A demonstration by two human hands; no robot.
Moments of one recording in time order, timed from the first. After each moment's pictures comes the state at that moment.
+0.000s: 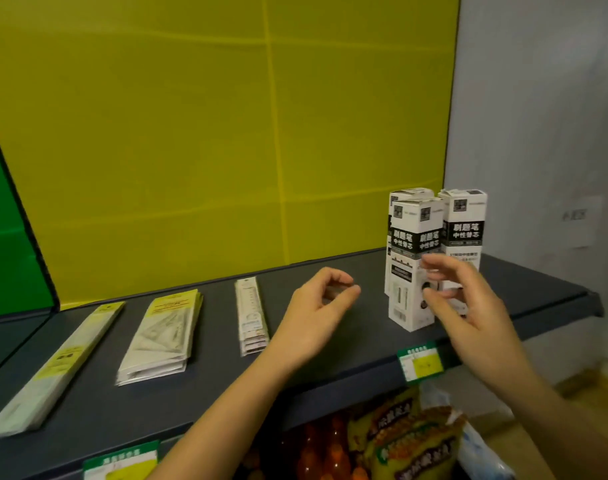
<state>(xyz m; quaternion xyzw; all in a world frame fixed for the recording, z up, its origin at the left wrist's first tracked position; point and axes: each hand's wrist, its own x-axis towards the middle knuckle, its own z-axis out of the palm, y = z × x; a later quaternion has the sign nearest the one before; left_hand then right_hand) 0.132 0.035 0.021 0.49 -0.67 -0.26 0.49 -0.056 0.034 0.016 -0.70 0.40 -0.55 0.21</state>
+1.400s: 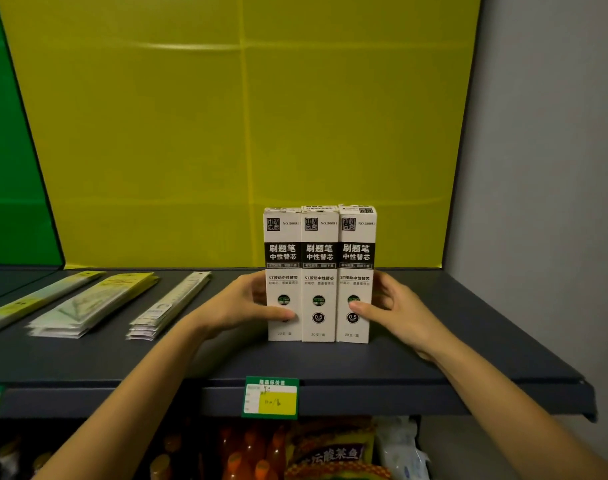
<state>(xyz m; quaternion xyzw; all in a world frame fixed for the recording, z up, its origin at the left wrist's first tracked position) 0.071 -0.053 0.010 0.60 -0.61 -0.27 0.44 -0.160 -0.158 -0.002 -0.78 0.25 -0.35 0.45</state>
